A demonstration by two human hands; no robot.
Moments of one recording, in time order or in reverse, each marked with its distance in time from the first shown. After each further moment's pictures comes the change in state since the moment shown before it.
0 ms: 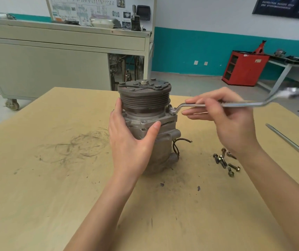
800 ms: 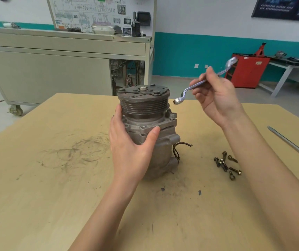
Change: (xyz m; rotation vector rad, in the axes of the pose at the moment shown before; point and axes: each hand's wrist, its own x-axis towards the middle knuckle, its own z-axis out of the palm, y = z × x) left_hand -0.001 0.000 0.000 -0.017 -0.013 -0.010; right_hand 0.062 0.030 -0.015 0.628 0.168 0.365
